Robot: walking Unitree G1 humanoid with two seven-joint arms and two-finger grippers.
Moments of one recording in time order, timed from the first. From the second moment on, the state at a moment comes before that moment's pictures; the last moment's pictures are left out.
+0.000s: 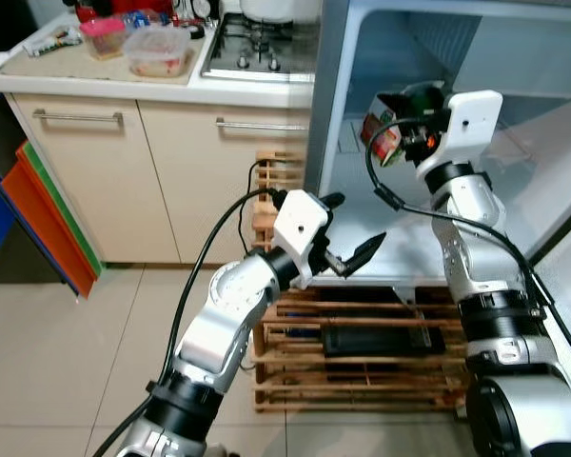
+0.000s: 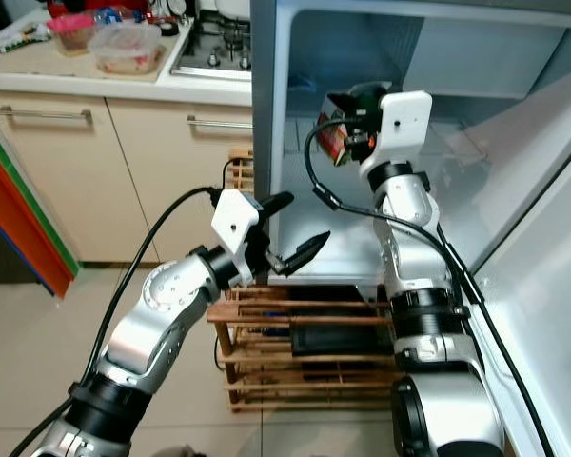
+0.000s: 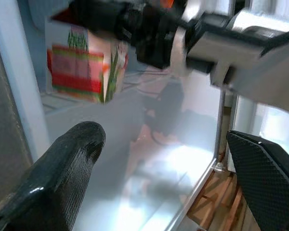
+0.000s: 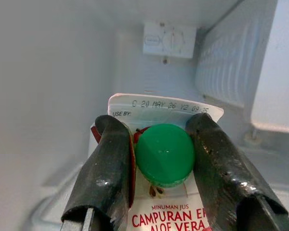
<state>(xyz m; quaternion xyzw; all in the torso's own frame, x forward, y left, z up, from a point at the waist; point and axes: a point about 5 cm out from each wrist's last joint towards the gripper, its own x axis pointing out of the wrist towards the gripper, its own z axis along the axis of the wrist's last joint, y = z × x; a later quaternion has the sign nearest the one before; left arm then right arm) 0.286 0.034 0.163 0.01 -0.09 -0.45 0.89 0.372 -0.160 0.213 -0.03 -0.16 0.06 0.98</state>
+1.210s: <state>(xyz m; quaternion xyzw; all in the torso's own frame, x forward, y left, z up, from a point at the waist) 0.285 0.031 0.164 0.01 -0.10 -0.44 0.89 0.413 -0.148 0.230 -0.01 -0.13 0.00 0.99</state>
